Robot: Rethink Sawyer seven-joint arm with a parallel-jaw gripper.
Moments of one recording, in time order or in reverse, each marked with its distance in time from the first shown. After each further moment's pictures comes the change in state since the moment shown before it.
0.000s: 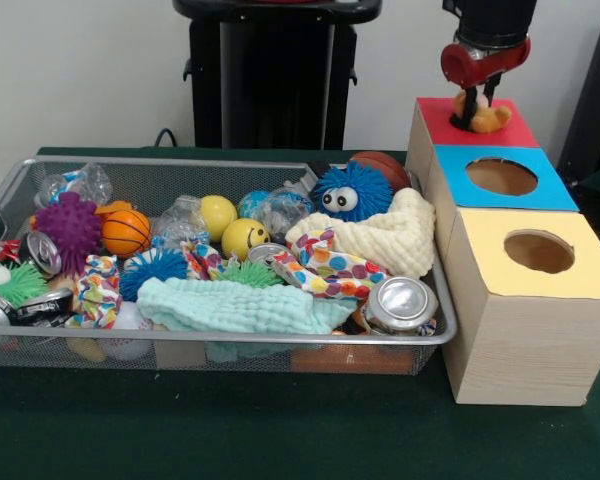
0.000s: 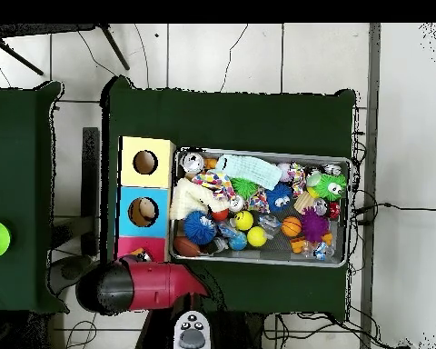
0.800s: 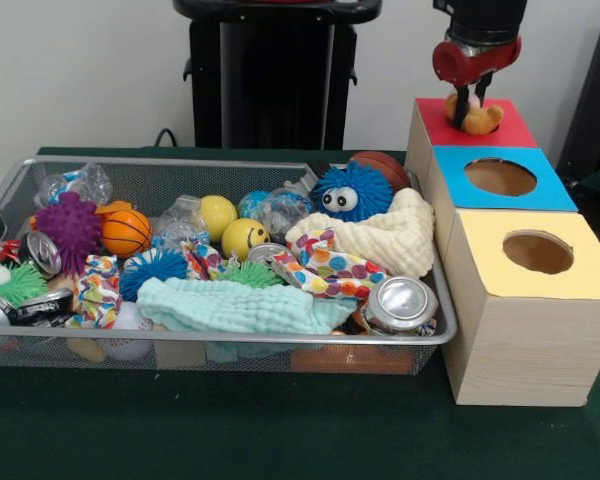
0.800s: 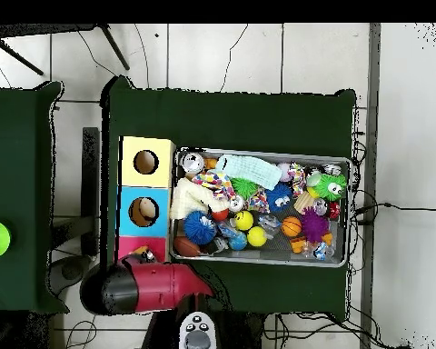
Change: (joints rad) arm -0.026 -0.014 0.011 0.005 -0.060 -0.022 0.000
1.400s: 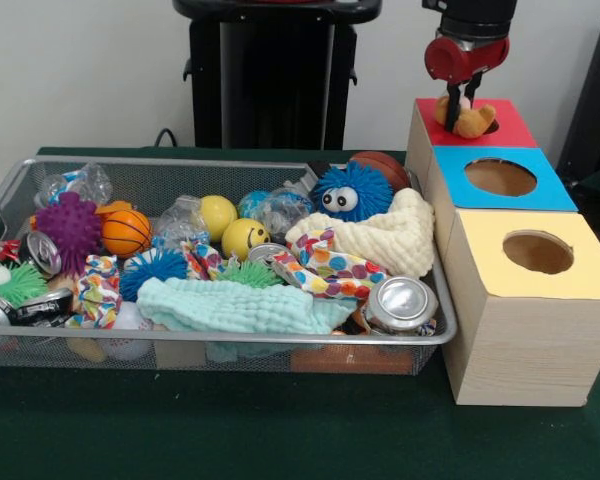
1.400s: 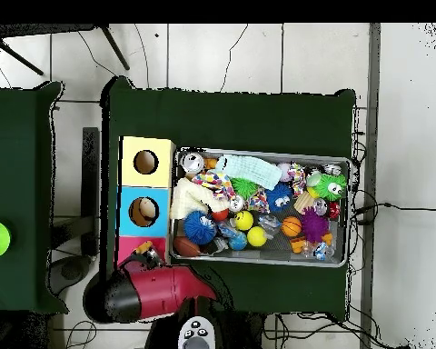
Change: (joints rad) arm -0.002 -0.024 -0.018 -0.002 -0.131 -0.091 0.000
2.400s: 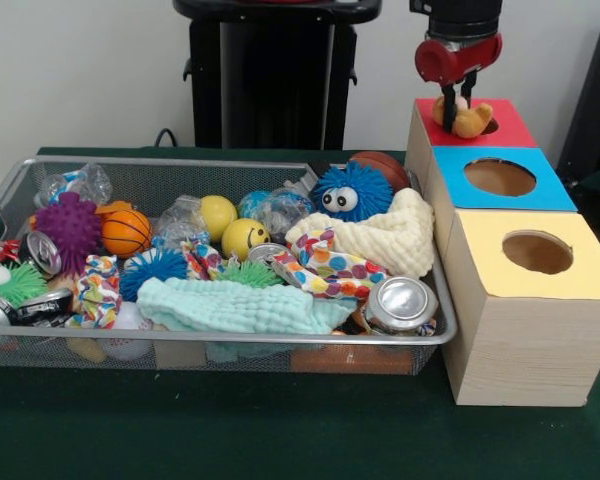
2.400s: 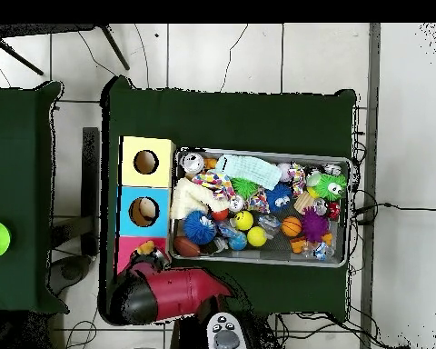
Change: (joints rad) arm -0.143 -0.020 0.126 0.082 -0.021 -0.083 0.000
